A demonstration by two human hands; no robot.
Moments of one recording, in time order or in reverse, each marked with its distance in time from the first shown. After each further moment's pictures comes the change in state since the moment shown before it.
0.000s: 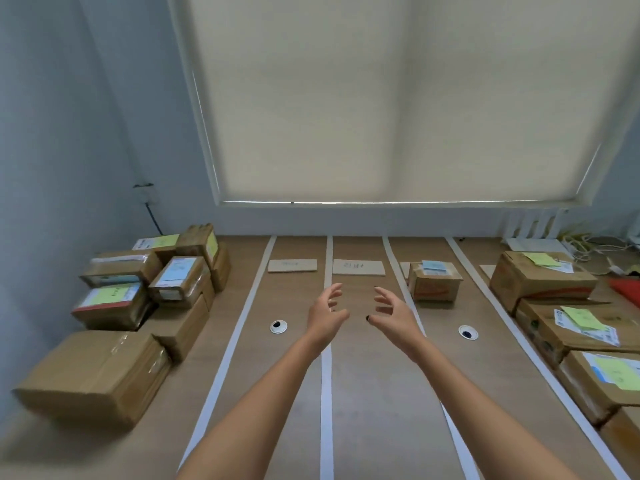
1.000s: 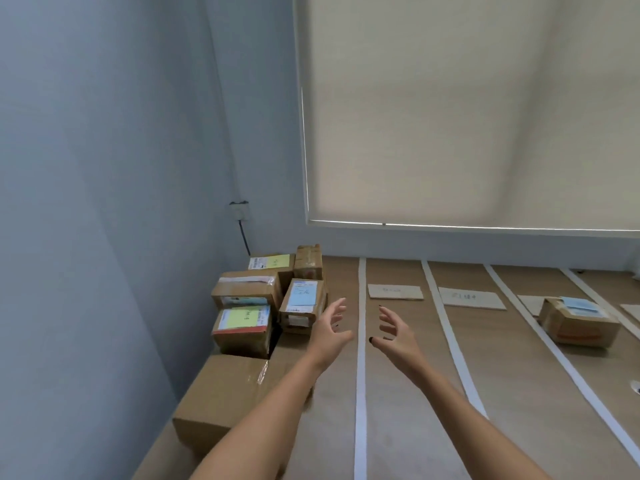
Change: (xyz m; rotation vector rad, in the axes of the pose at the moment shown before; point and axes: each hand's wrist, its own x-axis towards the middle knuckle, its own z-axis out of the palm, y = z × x) left_hand 0.037 -0.110 -0.336 0.042 0.058 0.045; right_hand 0.038 -0.137 0.322 0.088 -0.088 -0.086
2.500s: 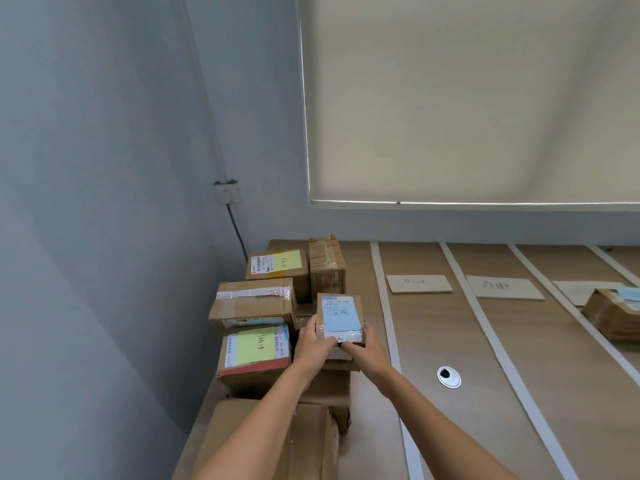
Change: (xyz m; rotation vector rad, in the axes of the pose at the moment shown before) left_hand 0.135 -0.113 -0.098 -0.010 -0.018 -0.326; right_hand 0.137 0.024 0.171 0.084 -0.041 0.292
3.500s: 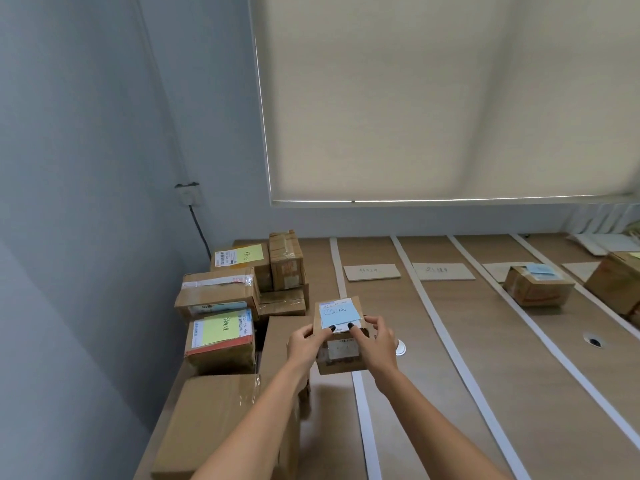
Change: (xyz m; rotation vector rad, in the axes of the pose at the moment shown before) left_hand -0.077 0.005 0.058 -0.255 -0.015 -0.031; right_hand -0.089 0.019 -0.069 0.036 0.415 0.024
